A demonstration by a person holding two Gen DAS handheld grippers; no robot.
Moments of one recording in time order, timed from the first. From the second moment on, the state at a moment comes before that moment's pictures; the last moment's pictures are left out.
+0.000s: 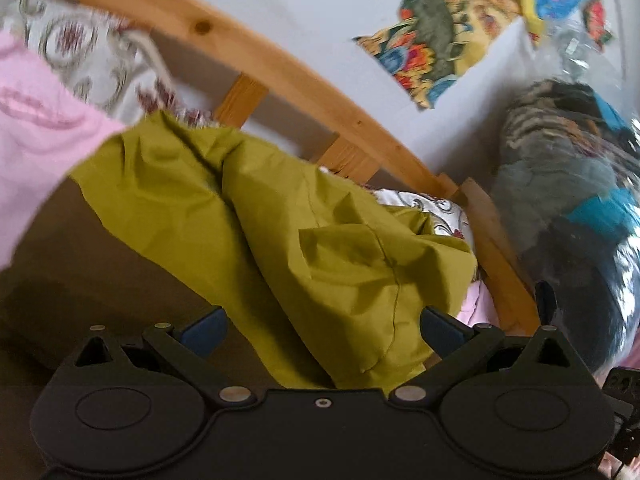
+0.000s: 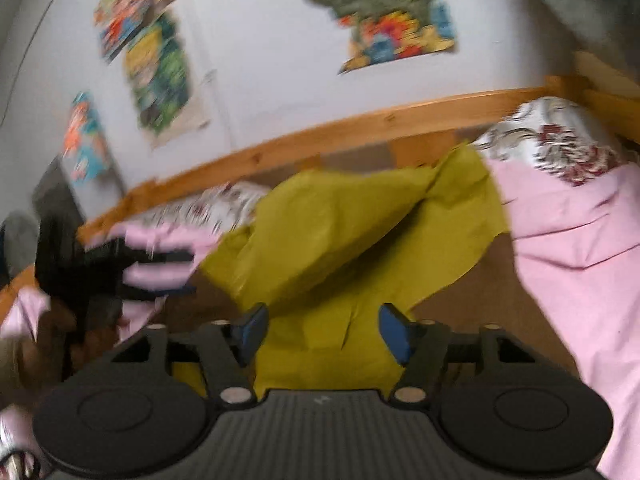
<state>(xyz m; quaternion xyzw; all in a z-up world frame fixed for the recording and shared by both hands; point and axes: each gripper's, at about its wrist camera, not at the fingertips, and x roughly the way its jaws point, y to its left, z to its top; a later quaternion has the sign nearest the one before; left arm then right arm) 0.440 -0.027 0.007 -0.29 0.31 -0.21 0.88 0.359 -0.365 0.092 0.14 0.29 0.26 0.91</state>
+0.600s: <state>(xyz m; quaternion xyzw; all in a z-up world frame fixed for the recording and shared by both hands) 0.458 -0.025 0.007 -0.34 0.39 -0.21 0.83 0.454 -0.355 0.065 0.31 0.34 0.21 0.86</state>
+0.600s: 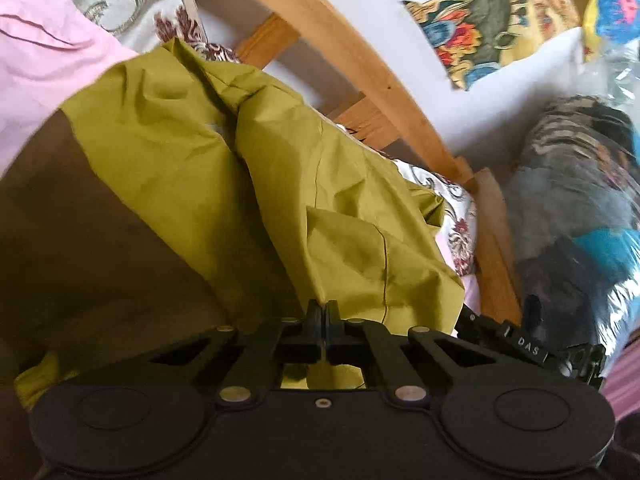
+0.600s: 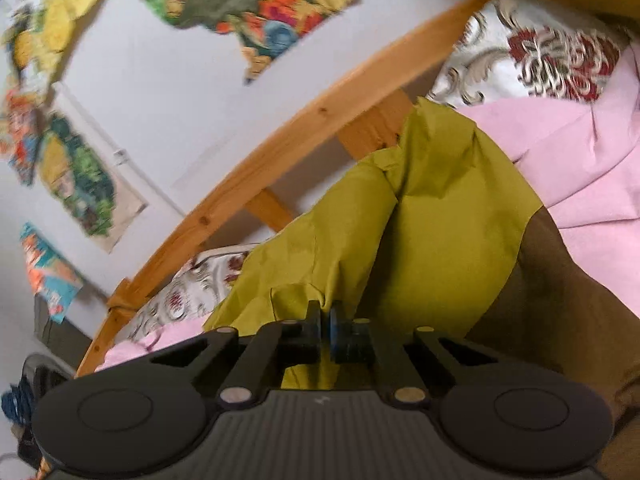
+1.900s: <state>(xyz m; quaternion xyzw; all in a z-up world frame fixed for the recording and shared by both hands) 0.466 -0.076 -0.031 -0.09 0.32 -0.11 0.94 0.478 -0.271 0.025 -0.10 0.26 0.19 0.94</state>
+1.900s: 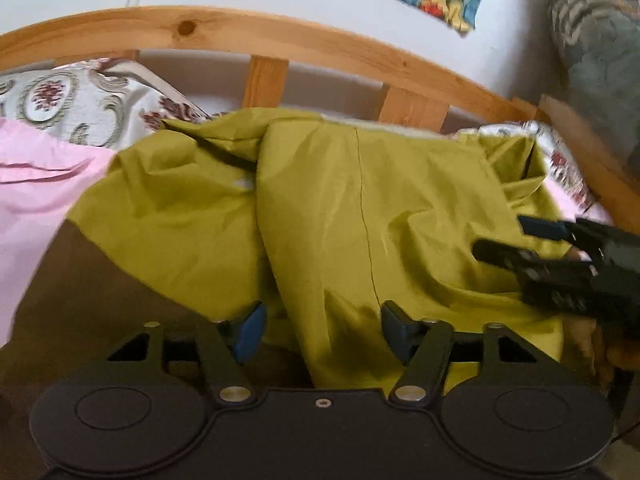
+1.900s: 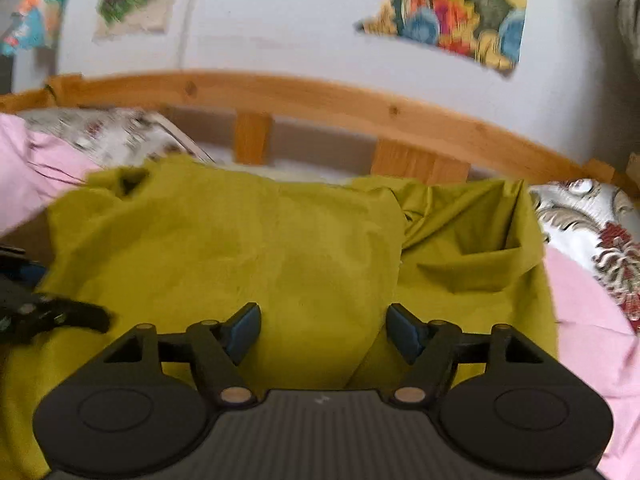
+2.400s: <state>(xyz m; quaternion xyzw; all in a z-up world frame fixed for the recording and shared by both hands) 0.418 -0.107 -0.054 0.02 0.32 -0.12 0.94 0.415 -0.254 -0.004 -0.18 0.26 0.22 0.92</state>
